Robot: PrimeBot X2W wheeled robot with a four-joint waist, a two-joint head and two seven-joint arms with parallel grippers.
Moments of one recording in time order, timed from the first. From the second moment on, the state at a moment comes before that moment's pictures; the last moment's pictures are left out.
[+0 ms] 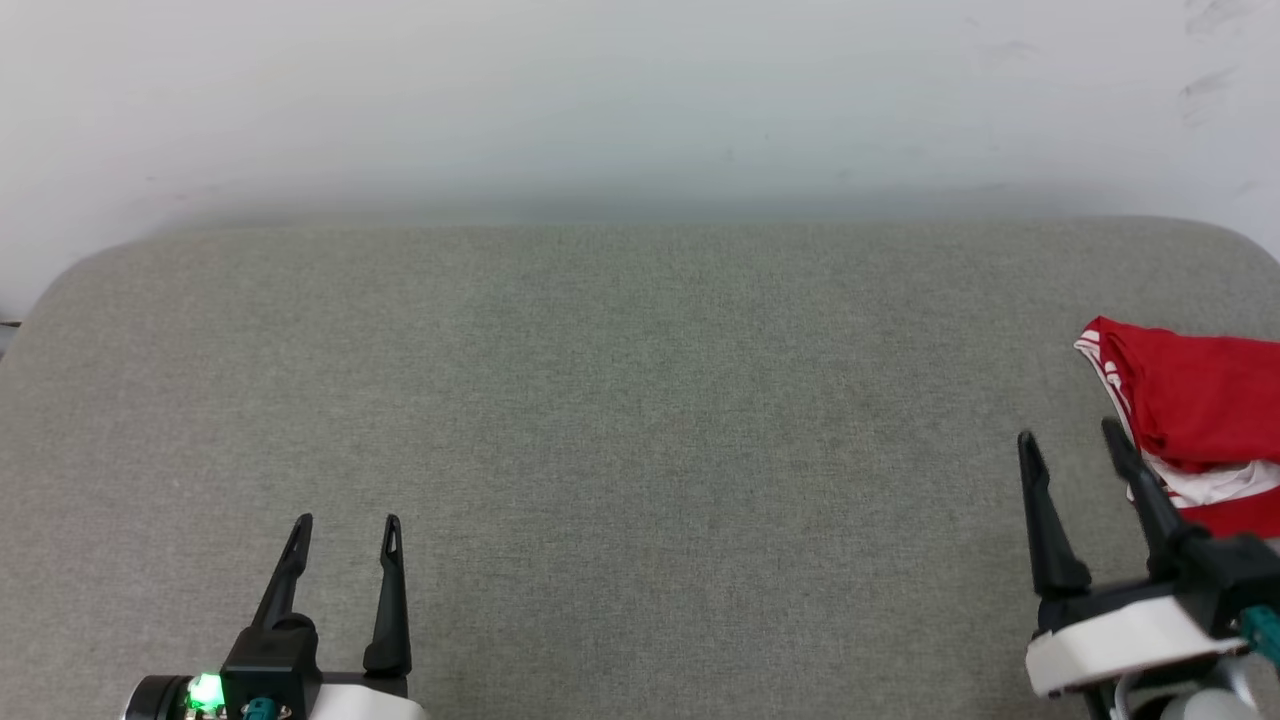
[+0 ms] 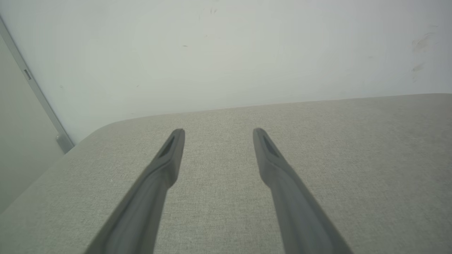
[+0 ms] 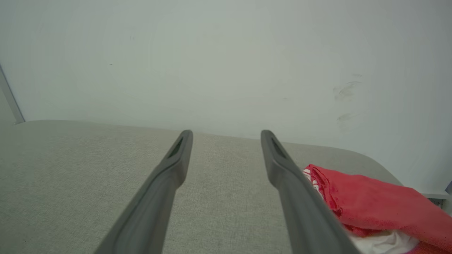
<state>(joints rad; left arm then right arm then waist) 0.10 0.11 -0.03 0.01 -0.04 0.05 -0.26 -0.05 -0.11 -0.04 0.06 0.08 0.13 -0.25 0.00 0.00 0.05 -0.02</state>
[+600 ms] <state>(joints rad) 0.13 0.09 -0.05 0.06 -0.05 0.02 -0.26 0.15 -0.05 -0.07 0.00 0.08 0.13 -0.26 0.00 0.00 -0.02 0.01</state>
